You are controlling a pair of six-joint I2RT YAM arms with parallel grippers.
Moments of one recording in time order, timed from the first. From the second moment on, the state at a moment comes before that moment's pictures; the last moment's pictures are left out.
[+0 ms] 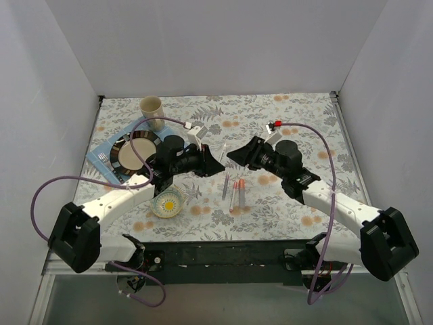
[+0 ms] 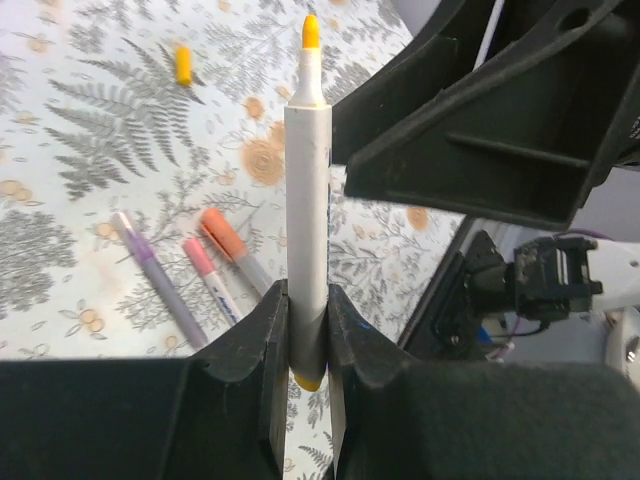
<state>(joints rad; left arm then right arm) -0.62 1.31 0.81 0.15 0.50 -0.52 0.61 1.22 0.66 0.40 -0.27 0.89</state>
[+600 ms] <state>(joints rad) -0.62 0.95 0.78 -0.10 0.21 -0.33 0.35 1.52 1.06 -0.16 -0.28 -0.25</state>
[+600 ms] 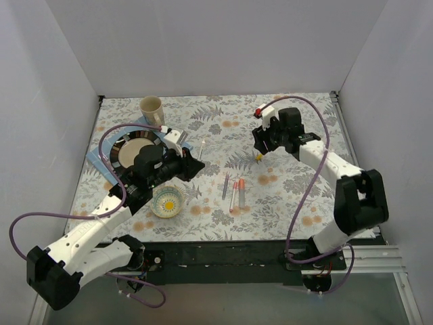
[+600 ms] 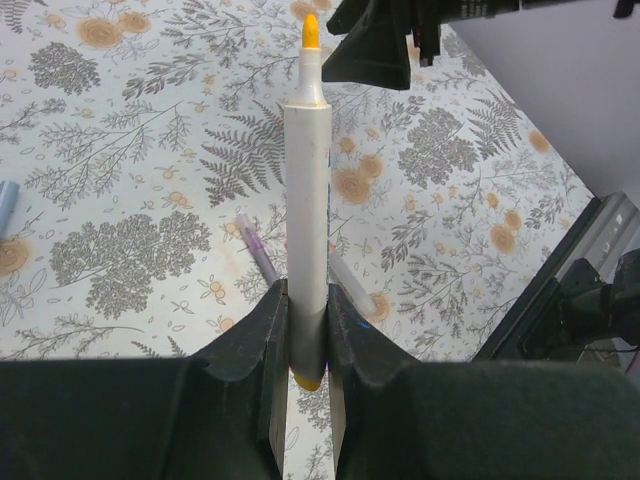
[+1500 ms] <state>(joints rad) -0.62 0.93 0.77 -0.12 0.17 -0.28 0.31 1.96 1.35 -0.56 -0.41 -0.88</state>
